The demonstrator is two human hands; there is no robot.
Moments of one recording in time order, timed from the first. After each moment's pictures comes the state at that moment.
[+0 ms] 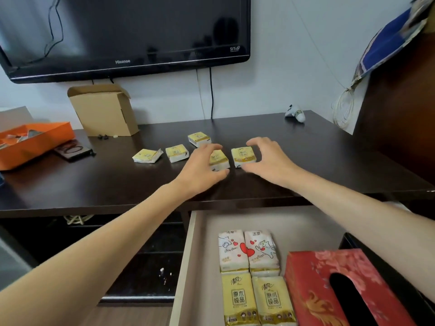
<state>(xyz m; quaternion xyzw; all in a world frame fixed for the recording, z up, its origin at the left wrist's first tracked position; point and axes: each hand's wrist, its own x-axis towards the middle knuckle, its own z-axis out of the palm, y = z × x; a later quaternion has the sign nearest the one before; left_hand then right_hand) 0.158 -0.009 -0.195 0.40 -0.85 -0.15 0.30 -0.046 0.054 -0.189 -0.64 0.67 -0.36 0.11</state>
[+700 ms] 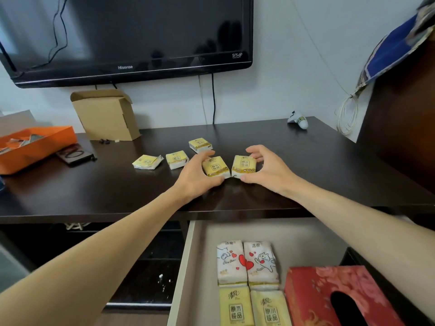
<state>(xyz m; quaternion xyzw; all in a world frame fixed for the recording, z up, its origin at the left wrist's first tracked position) 0.158 -0.031 -0.206 0.43 -0.79 -0.27 0.34 -0.064 0.028 -0.212 -0.63 0.62 -0.43 0.19</state>
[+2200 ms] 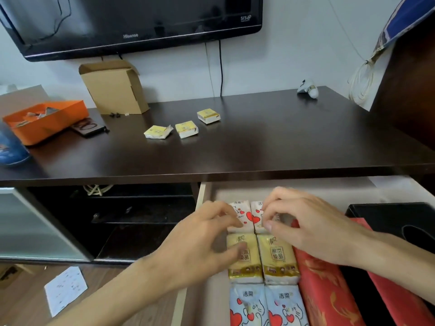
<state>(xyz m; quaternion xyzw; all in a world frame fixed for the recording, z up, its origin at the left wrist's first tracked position) 0.229 0.178 -0.238 0.31 -0.93 -0.10 0.18 -0.014 0.234 -0.222 -0.77 0.58 -0.22 0.14</state>
